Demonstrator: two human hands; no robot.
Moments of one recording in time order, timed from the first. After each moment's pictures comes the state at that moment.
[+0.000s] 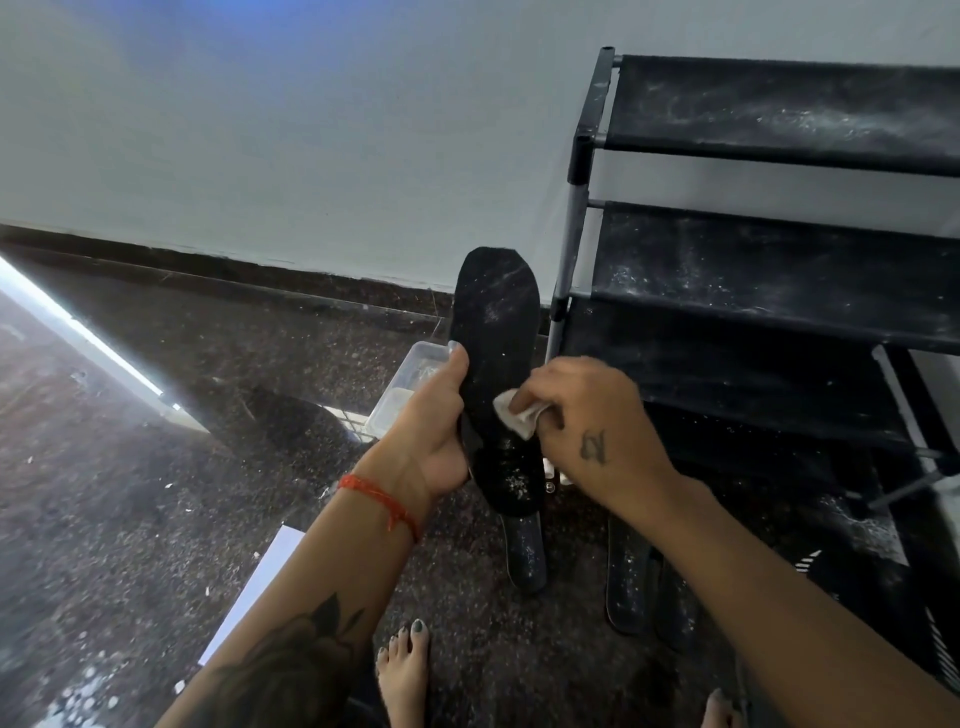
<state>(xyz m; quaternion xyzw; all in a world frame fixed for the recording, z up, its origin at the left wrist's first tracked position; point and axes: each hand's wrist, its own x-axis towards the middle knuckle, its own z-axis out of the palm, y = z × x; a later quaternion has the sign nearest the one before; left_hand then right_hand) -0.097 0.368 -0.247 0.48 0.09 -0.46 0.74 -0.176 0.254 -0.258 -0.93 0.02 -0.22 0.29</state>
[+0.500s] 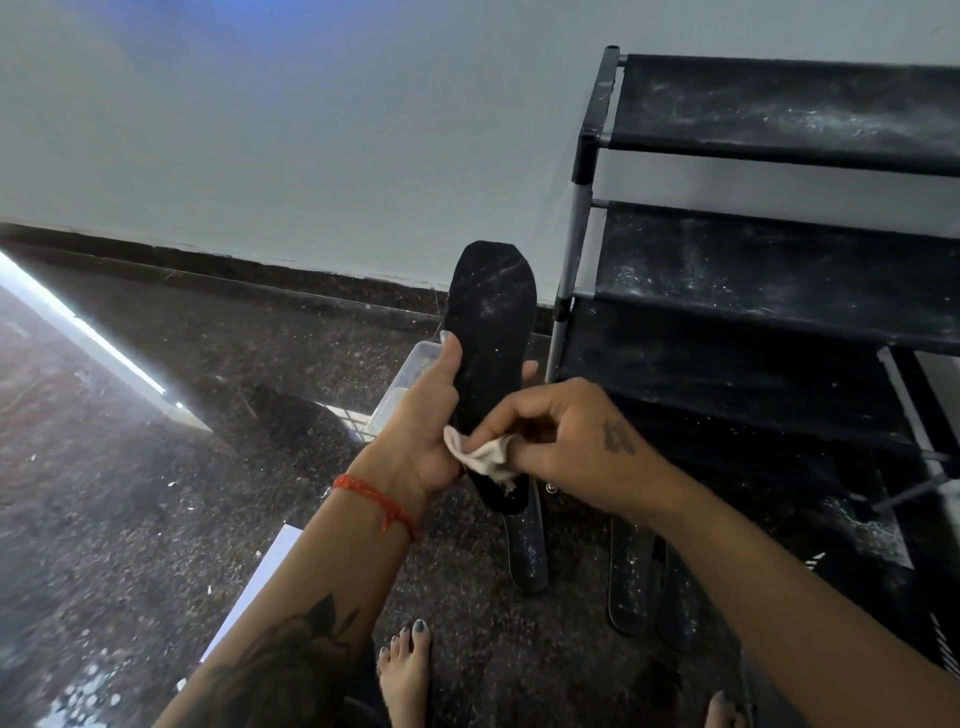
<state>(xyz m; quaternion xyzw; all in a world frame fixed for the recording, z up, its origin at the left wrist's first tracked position) -0.093 0.370 -0.245 0.46 0.10 -0.44 0.76 -0.184 0.267 -0.237 -0.83 -0.02 -0.05 0.55</state>
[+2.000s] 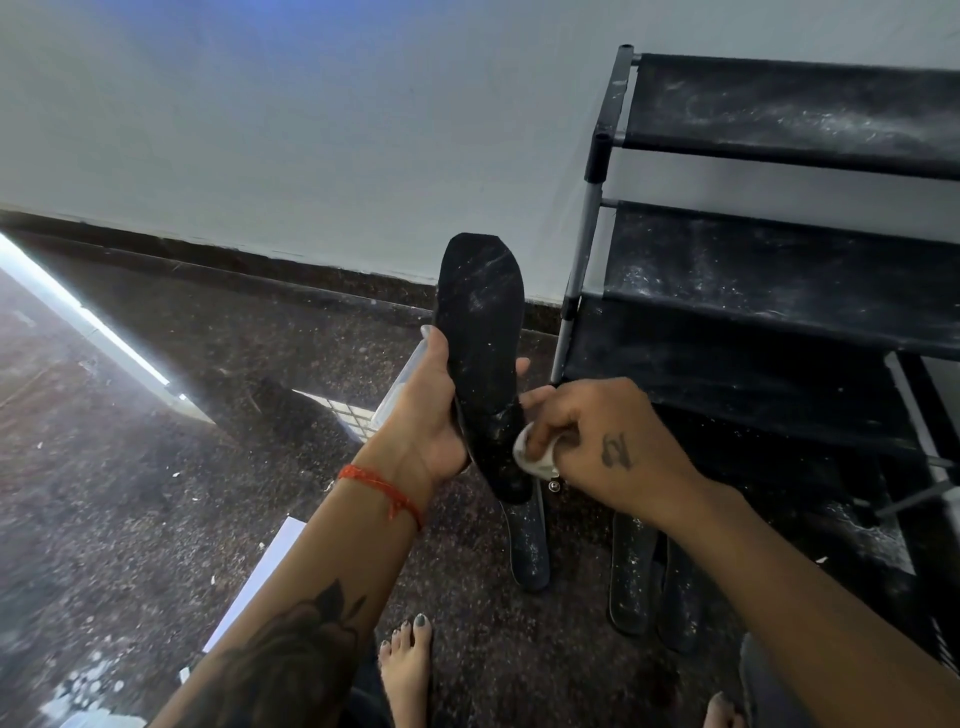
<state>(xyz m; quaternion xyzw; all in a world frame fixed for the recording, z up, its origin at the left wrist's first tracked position) -0.094 0.373 -0.239 0.46 0.10 -0.40 0.79 -0.185 0.252 -0.250 -0.93 0.01 -0.09 0.34</state>
